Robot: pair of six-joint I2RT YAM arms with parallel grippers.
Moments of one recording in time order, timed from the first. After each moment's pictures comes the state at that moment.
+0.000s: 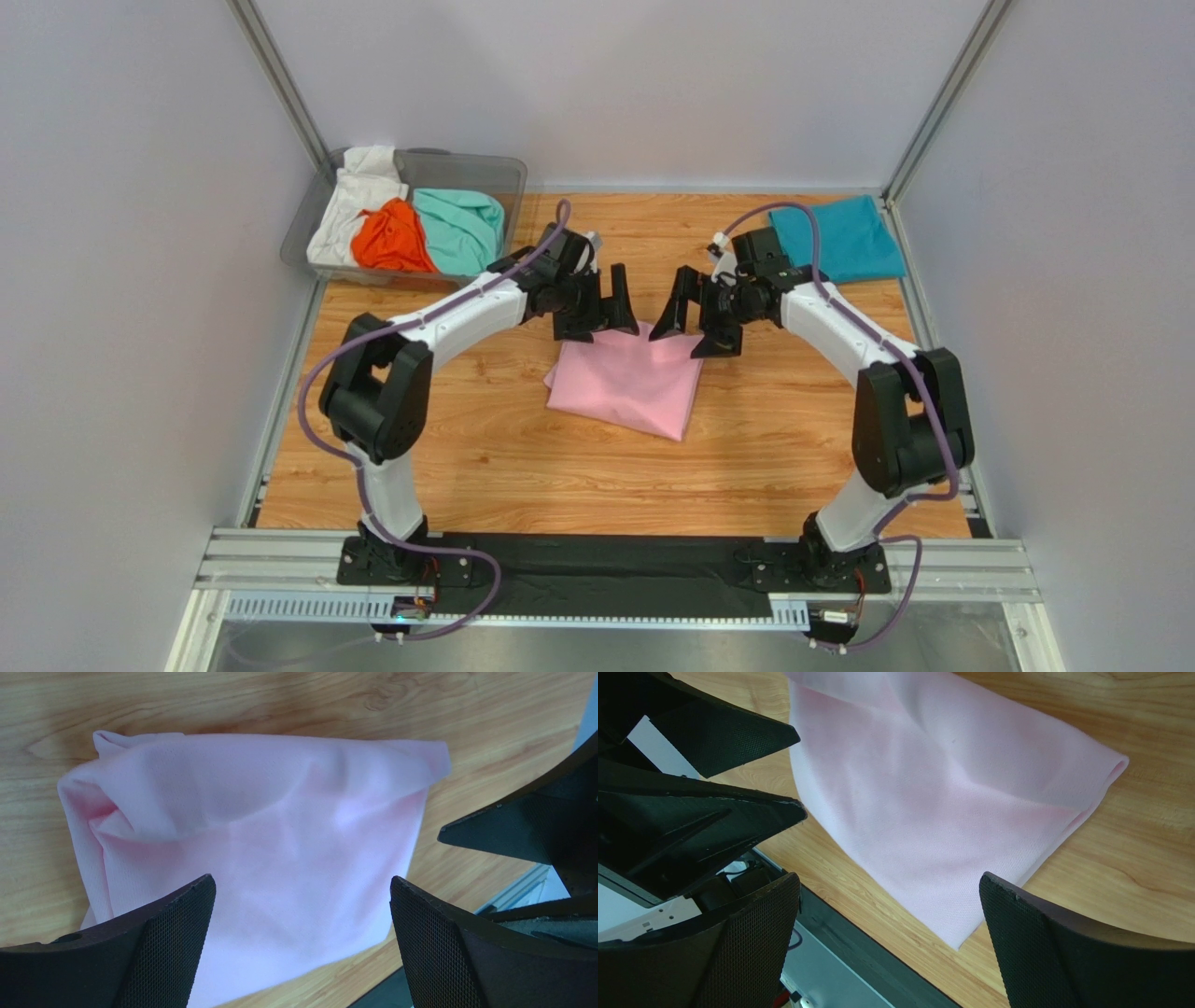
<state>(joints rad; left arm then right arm) -0.58 1.83 1.38 -0.43 0.30 -0.62 0.28 1.63 1.18 -0.56 -0.57 0.50</state>
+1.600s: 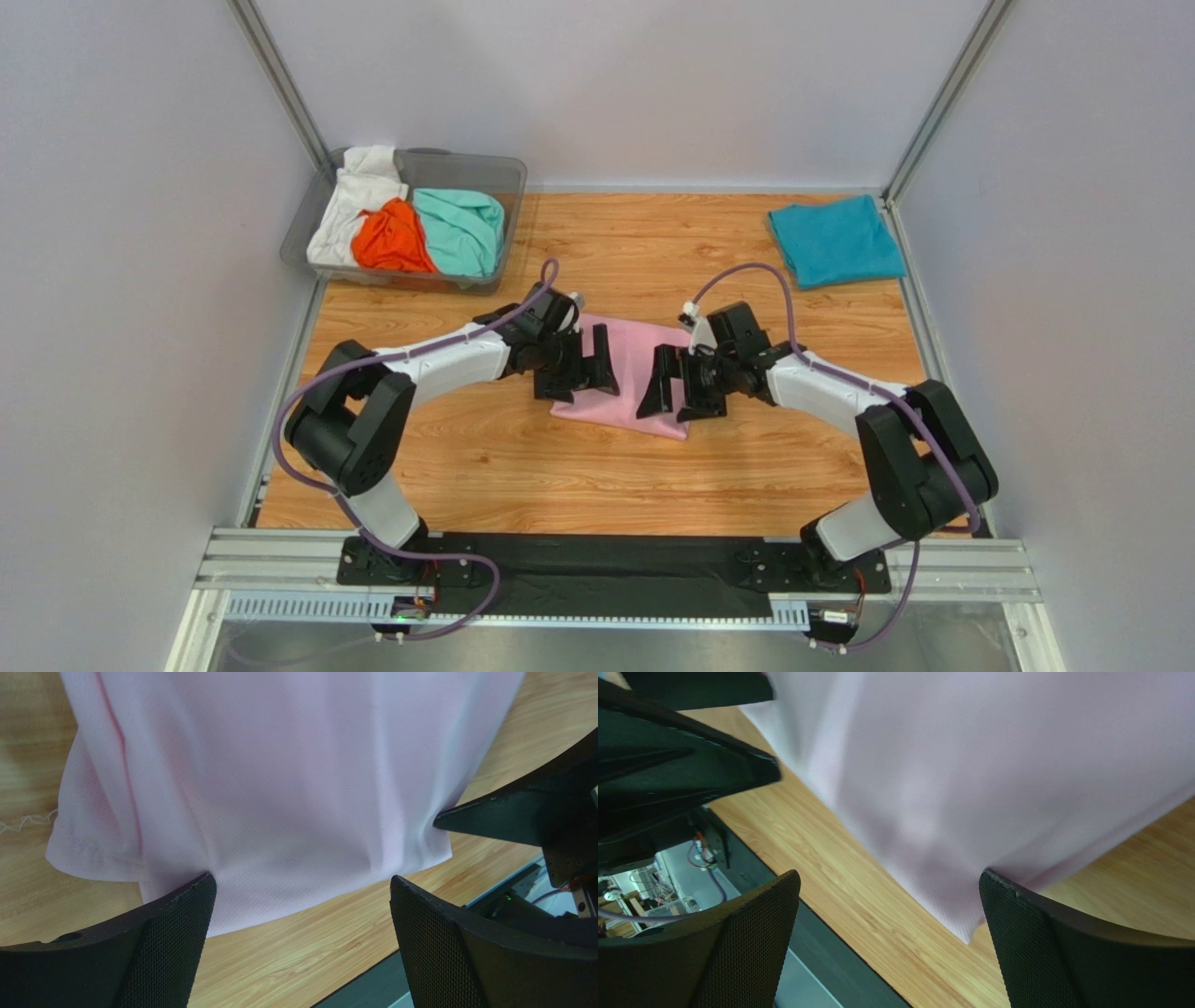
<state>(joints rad) -0.62 1.68 1.02 -0.32 0.29 -0.68 0.45 1.49 0.78 -0.26 -0.56 0.47</state>
